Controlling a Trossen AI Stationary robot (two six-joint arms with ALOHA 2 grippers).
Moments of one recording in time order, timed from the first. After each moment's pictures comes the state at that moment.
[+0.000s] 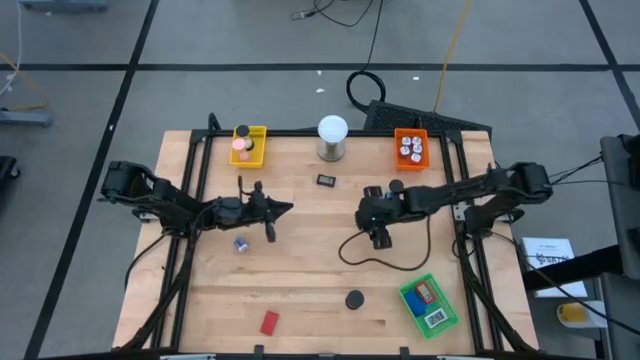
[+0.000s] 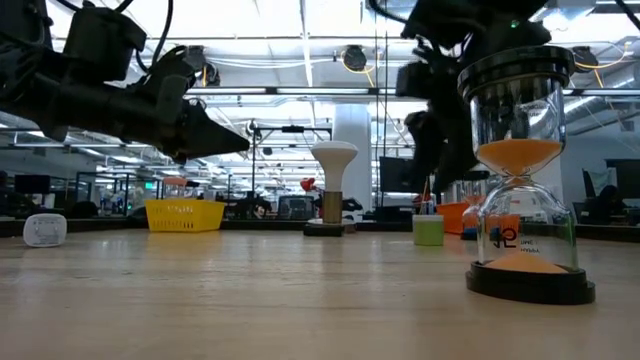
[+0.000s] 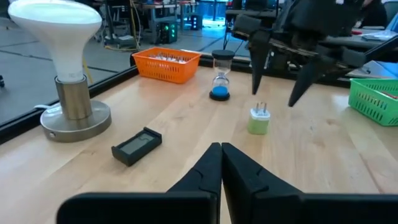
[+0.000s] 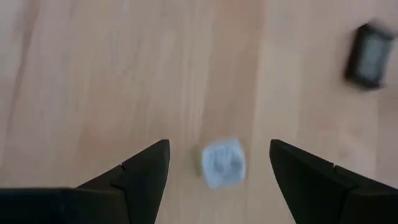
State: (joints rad) left arm -0.04 1.49 0.20 1.16 -0.32 -0.10; right arm 0.04 1.50 0.90 -0.45 0.12 -0.17
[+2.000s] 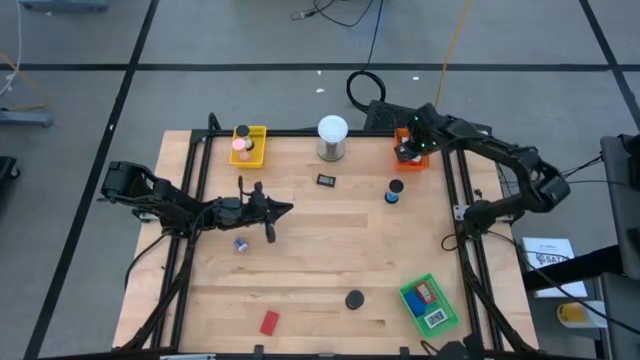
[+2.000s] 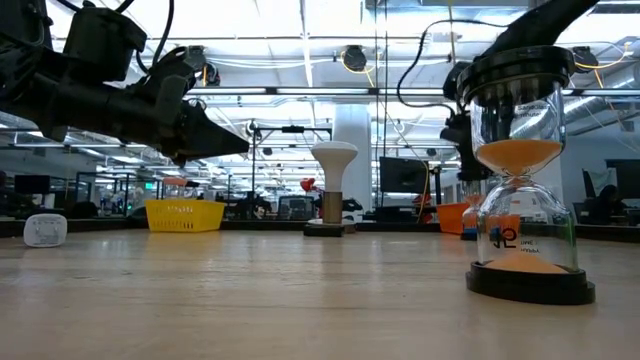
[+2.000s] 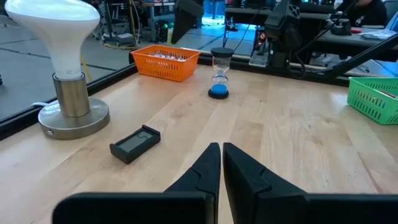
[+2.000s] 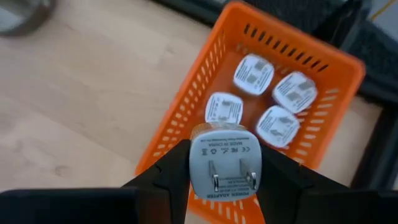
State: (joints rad) left arm -0.05 1.49 0.20 1.15 -0.32 -0.11; right arm -0.92 1.35 0.90 -0.64 0.04 0.20
